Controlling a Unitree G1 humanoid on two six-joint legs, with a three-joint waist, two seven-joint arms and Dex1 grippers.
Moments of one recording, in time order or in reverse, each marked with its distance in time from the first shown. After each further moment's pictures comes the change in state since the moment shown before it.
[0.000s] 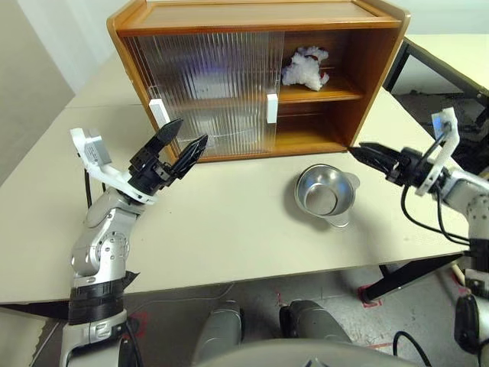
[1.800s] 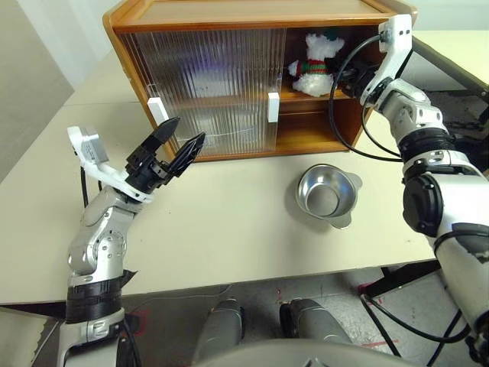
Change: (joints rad) left arm 0.001 0.013 0.009 0.000 0.002 -0.001 0.014; right arm -0.881 0.211 0.162 1.083 -0.457 -0.849 -0.178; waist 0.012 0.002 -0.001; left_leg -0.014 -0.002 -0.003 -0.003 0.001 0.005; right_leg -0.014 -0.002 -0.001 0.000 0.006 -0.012
